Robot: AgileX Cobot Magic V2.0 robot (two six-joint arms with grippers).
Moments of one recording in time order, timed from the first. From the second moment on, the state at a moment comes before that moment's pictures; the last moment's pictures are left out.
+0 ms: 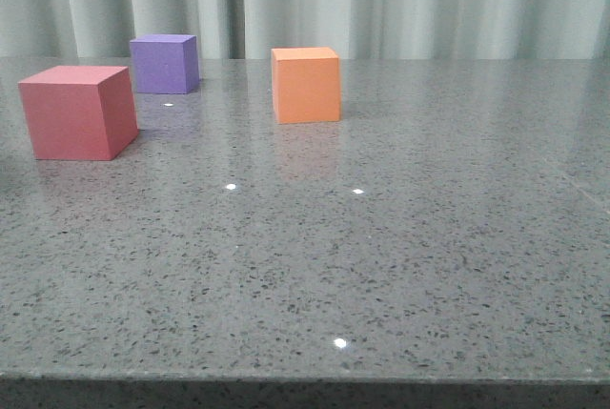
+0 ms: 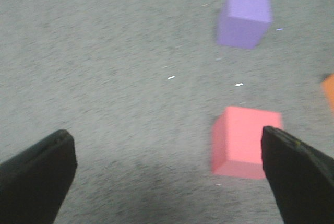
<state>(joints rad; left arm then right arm) -0.16 1.02 -1.07 0.06 0.76 -0.27 0.02 0.59 -0.63 -0.15 0.55 0.23</state>
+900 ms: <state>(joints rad) -0.75 1.92 -1.89 0.37 0.87 -0.73 0.02 0.59 -0.63 -0.15 0.55 0.23</state>
